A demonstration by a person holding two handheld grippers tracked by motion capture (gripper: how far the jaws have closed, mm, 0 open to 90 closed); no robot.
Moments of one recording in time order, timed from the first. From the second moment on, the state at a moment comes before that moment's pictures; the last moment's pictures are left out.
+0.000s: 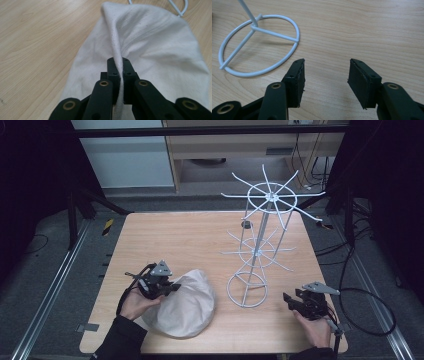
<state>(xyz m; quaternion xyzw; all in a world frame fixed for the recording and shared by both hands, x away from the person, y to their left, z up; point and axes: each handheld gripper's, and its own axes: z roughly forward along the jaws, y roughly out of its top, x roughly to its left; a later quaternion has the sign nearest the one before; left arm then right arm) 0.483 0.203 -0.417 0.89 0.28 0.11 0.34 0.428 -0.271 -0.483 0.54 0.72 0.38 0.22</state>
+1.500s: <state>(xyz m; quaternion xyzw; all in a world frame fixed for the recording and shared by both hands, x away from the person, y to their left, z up) 0.427 0.256 -0.333 0.73 0.30 0.22 0.56 0.428 -0.269 -0.482 0.53 0.72 0.38 0.24</state>
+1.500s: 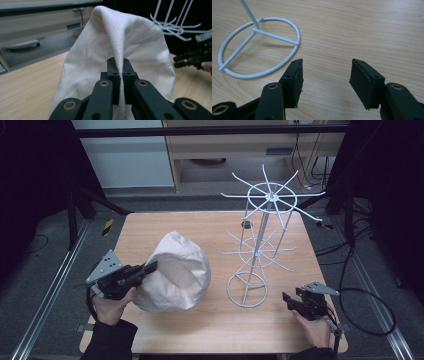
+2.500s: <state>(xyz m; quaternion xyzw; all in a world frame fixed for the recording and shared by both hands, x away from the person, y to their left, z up) 0.400 0.257 -0.281 0.60 0.27 0.26 0.71 0.427 -0.269 -0.484 0.53 0.72 0.38 0.25</state>
